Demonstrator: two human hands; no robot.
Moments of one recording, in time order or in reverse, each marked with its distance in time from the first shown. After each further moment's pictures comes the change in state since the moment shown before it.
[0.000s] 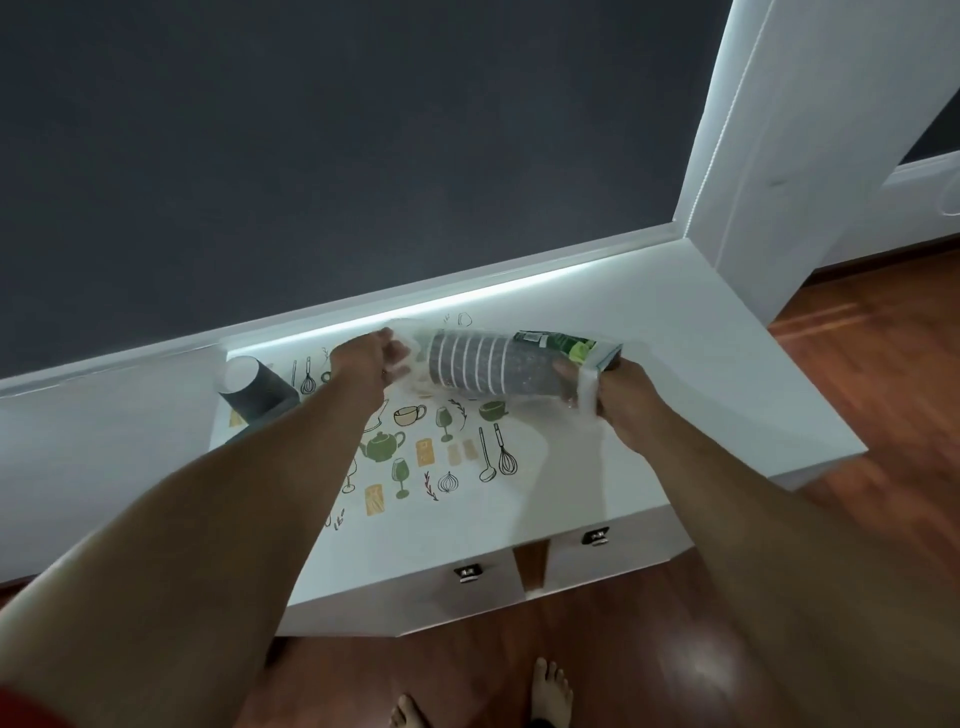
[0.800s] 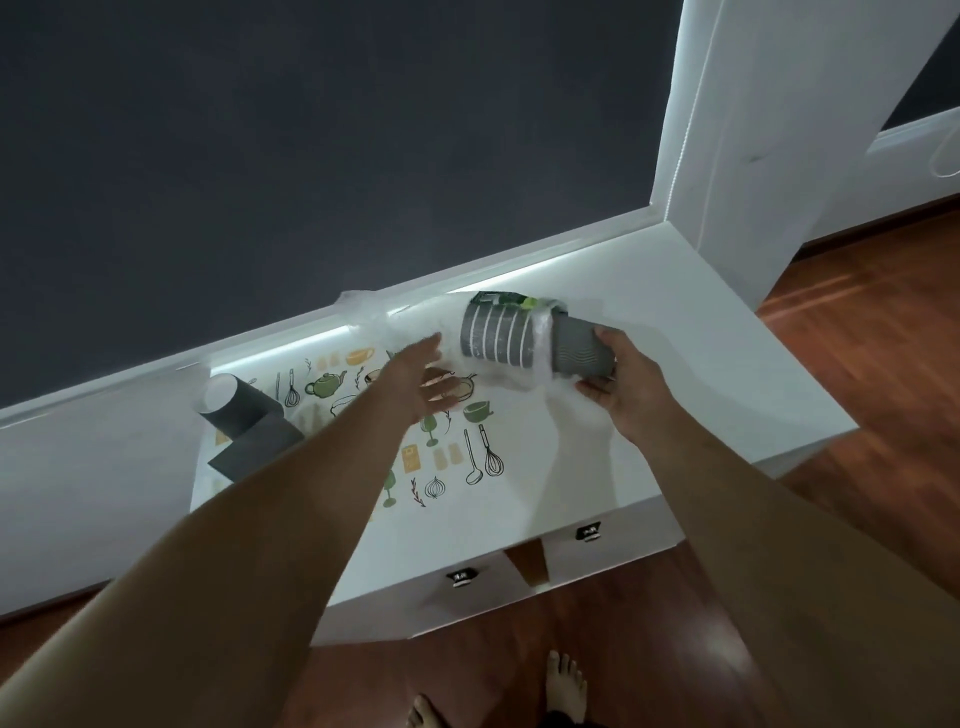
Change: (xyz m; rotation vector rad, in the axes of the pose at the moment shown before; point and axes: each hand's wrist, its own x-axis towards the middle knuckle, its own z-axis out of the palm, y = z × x) left_hand -0.025 -0.031 0.050 0.127 -0.258 -0.213; right_hand 0.002 -0.001 -0.021 0.564 0.154 0.093
